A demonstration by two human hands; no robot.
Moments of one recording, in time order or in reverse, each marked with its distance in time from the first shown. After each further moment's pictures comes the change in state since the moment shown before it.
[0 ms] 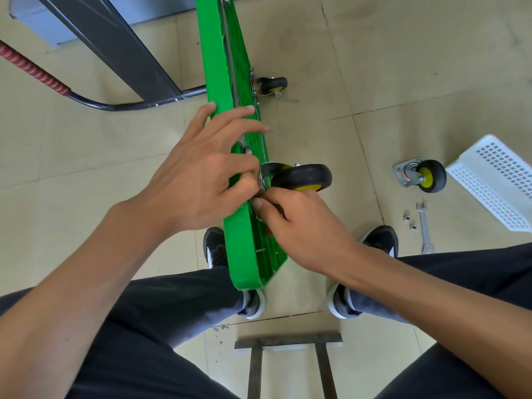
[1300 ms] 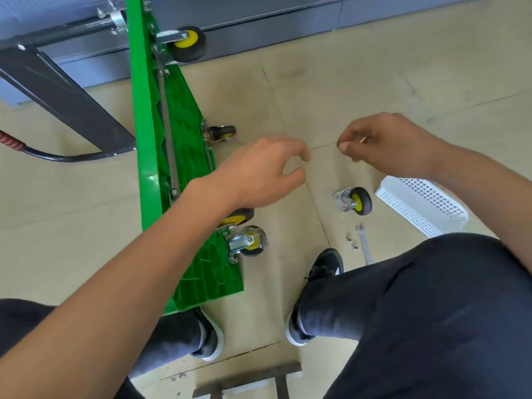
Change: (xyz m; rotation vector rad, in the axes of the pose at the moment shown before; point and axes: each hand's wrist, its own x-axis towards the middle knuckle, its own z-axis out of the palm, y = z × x) left_hand 0.148 0.103 0.026 -0.178 -0.081 -0.015; right_hand -0.012 0.066 -0.258 -0.387 0.089 0.220
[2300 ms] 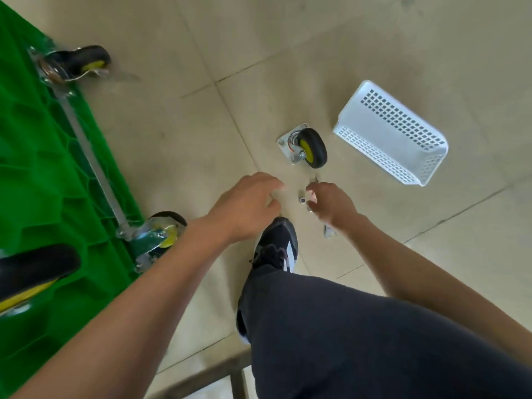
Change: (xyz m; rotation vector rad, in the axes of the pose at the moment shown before) left_hand 0.102 -0.011 0.265 -0.318 -0.438 -0.232; right_hand 0.013 0.286 0.261 -0.089 -0.279 0.480
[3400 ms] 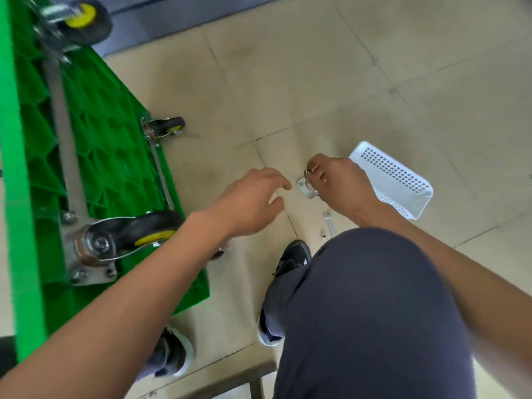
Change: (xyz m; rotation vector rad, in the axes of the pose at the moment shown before) left_hand -0.109 0.053 -0.093 0.231 0.229 0.140; right_hand -0.116 -0.104 -0.147 0.092 0.502 -0.366
